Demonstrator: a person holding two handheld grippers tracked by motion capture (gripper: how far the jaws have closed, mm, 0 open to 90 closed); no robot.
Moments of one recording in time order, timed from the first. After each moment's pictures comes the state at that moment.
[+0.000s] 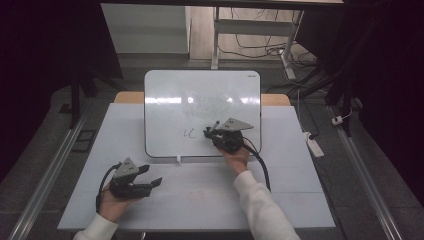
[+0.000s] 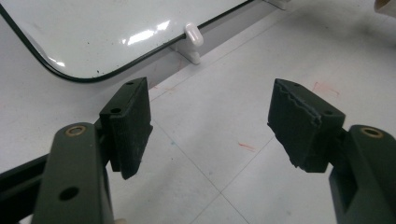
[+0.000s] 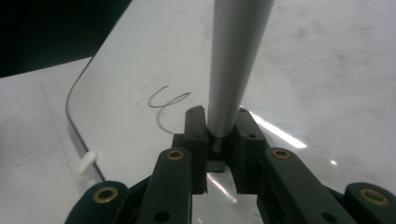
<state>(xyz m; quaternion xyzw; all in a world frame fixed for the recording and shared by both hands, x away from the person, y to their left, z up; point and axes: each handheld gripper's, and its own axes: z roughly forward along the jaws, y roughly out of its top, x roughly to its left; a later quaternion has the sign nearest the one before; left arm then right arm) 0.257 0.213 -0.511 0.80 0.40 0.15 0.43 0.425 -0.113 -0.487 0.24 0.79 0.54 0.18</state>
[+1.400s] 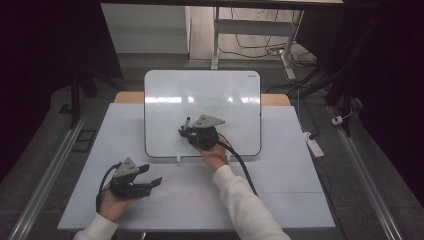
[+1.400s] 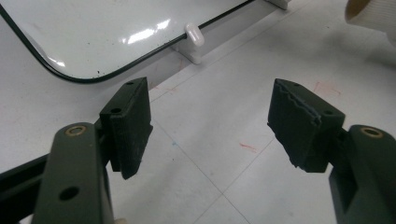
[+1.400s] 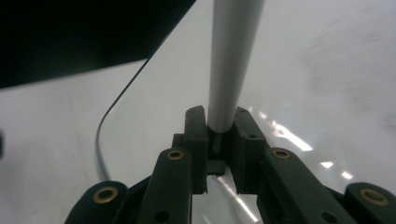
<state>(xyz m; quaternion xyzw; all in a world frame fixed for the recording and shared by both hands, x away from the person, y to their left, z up) 0.258 0.213 -0.511 0.80 0.40 0.15 0.43 0.431 -0.037 -0.487 0.19 0.80 0.55 0.15</state>
